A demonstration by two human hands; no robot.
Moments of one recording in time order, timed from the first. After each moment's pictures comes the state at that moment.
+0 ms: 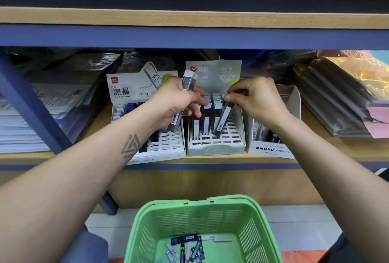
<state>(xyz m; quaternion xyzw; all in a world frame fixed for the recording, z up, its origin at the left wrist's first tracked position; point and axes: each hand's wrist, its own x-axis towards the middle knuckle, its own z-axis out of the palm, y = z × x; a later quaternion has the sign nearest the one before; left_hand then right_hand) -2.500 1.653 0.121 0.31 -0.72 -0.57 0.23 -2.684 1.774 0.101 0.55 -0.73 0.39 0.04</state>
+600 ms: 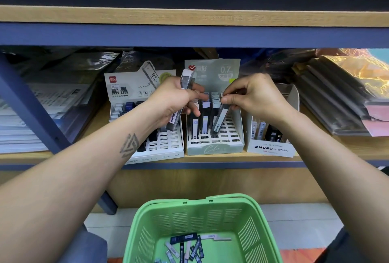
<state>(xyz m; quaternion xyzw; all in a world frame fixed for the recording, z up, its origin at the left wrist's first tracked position) -2.503 1.650 0.117 0.29 -0.72 -0.58 0.24 -2.680 1.780 0.112 0.58 -0.70 0.40 -0.05</state>
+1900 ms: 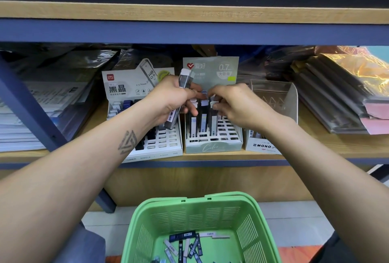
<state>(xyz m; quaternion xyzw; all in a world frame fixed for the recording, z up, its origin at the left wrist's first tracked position) -2.505 1.647 0.114 0.29 -0.73 -0.58 0.23 -2.661 1.769 0.100 0.69 -0.68 0.23 0.06</state>
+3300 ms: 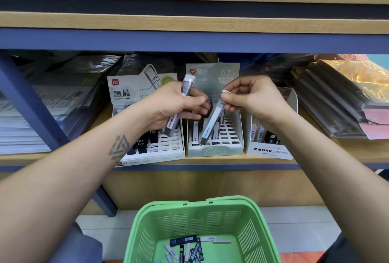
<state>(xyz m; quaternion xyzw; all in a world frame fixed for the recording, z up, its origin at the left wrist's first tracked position) -2.486 1.646 0.121 0.21 -0.71 -0.65 0.16 -2.666 1.782 0.114 0.46 -0.62 0.58 -0.23</state>
